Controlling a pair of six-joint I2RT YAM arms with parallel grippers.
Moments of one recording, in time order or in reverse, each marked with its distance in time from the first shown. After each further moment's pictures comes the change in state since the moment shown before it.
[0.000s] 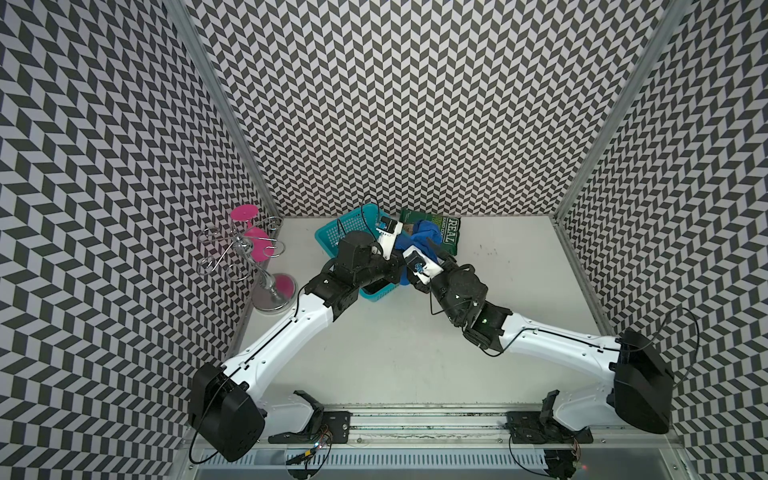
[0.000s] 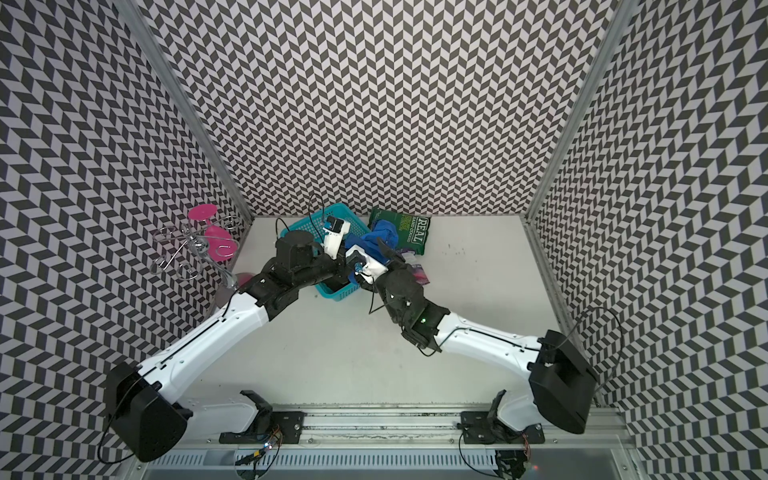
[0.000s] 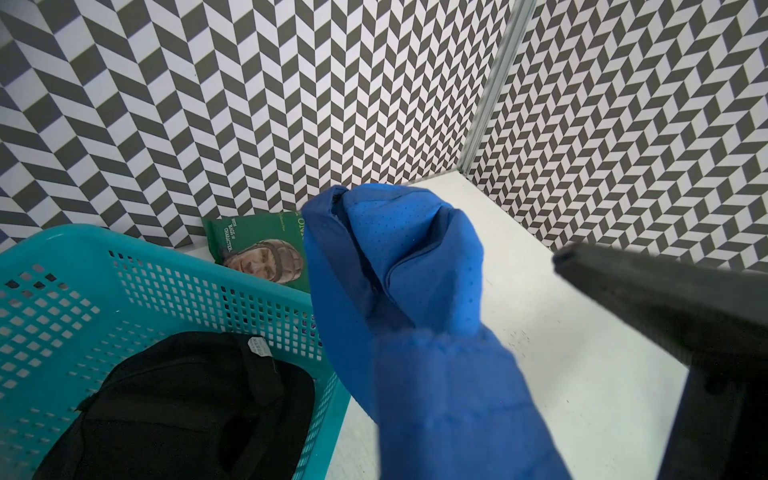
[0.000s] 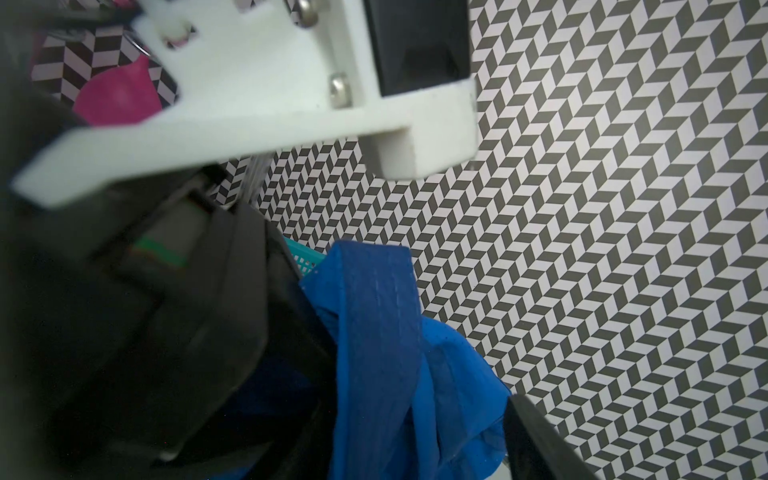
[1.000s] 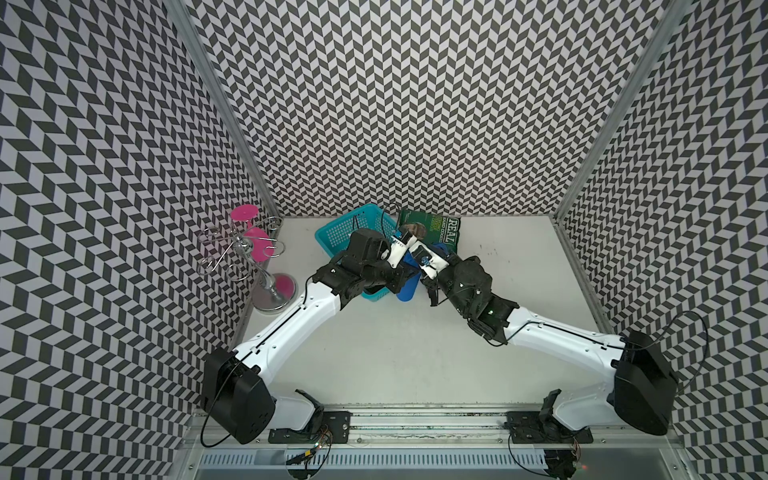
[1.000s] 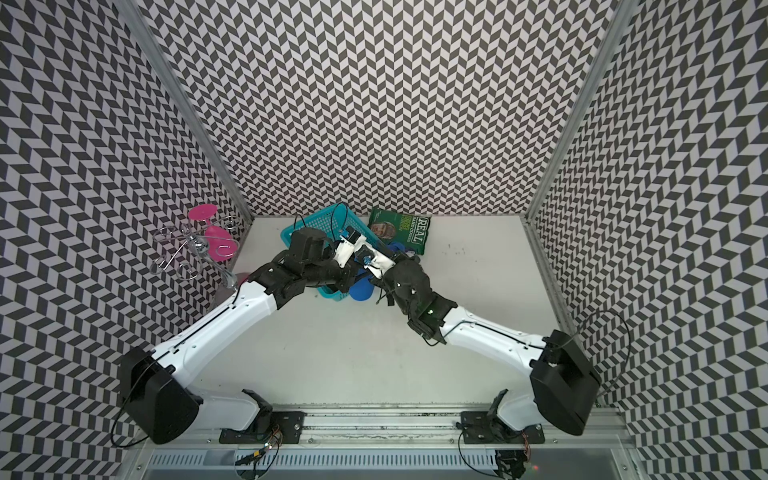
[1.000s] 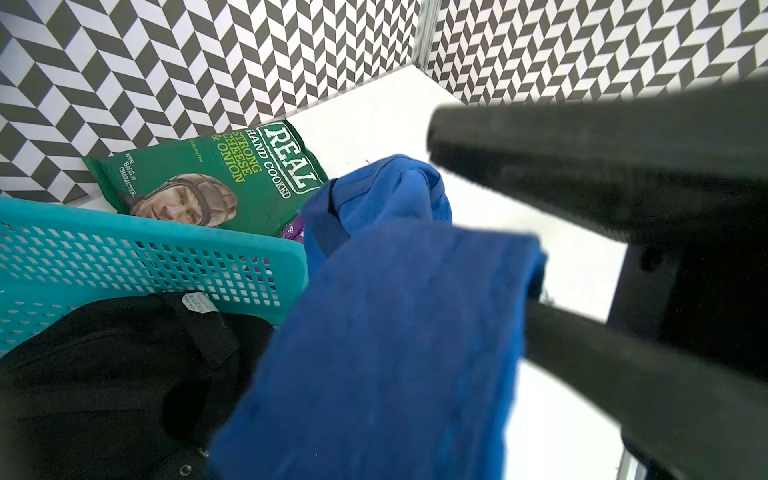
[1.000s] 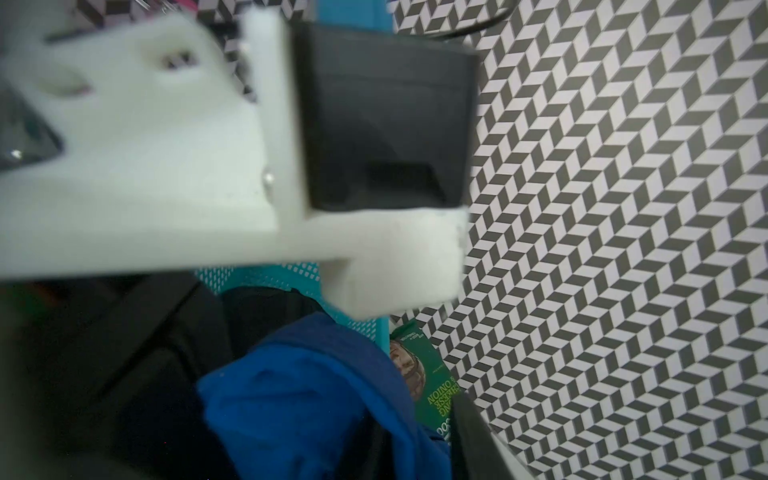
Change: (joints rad) left arm 0.000 0.092 0.095 -0.257 0.150 0.192; right arm -0.079 -0.018 0.003 -0.119 -0.163 0.041
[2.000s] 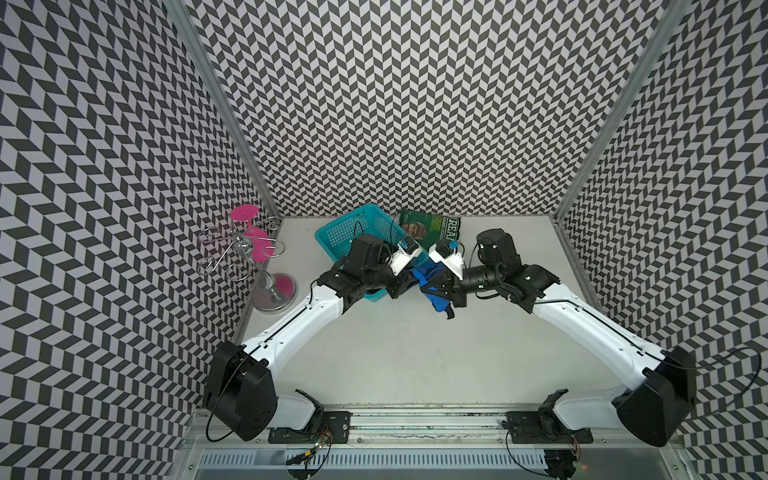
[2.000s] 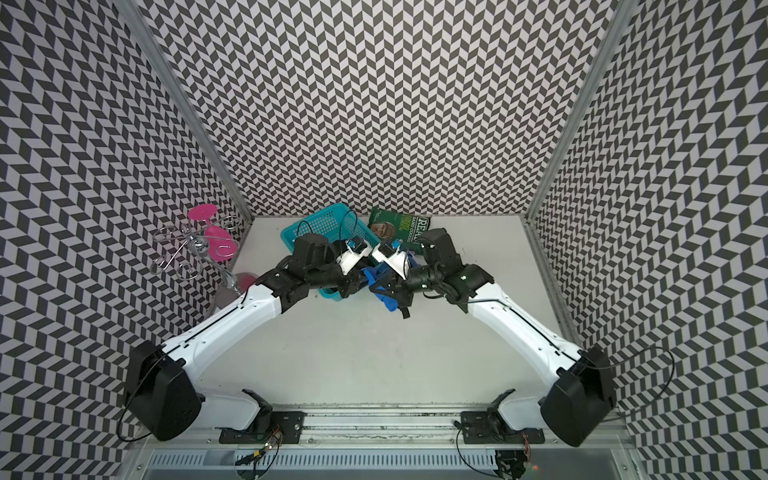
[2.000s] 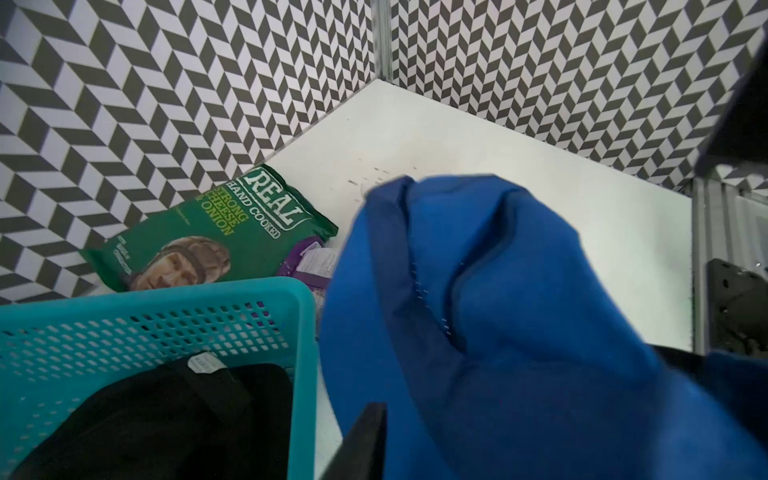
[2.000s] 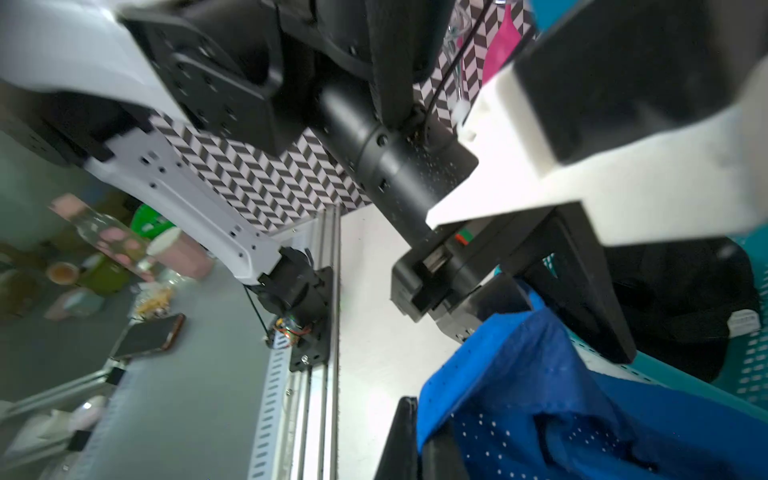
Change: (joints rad) left arm 0.035 0.023 -0.108 0.183 0.063 0.173; right arm -0.310 -0.065 0.212 -0.772 -1.245 0.469
